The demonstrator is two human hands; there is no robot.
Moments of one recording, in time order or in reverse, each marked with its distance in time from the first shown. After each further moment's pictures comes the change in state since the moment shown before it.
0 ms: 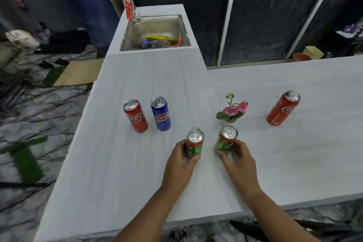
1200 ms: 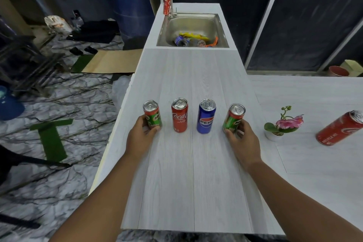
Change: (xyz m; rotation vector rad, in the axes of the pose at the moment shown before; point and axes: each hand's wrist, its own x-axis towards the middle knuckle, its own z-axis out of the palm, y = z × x) left_hand 0.090 -0.076 -0.250 0.104 0.294 -0.094; right_hand 0.082 -0.054 0.126 -0.168 -0.112 0.012
